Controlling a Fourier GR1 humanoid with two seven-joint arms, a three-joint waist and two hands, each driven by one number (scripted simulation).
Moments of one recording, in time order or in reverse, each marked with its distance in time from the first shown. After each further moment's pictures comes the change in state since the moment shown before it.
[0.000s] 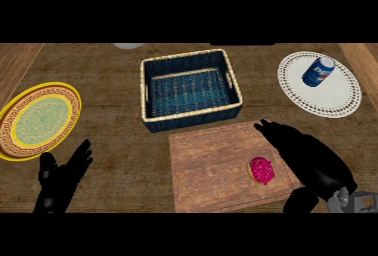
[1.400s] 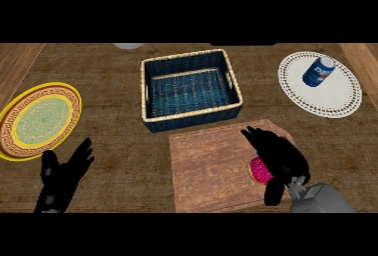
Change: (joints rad) left arm -0.009 -0.074 0.086 0.020 -0.090 -0.069 0.020; right arm 0.038 0.232 -0.015 0.322 0.328 -0.007 -0.201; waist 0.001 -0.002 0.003
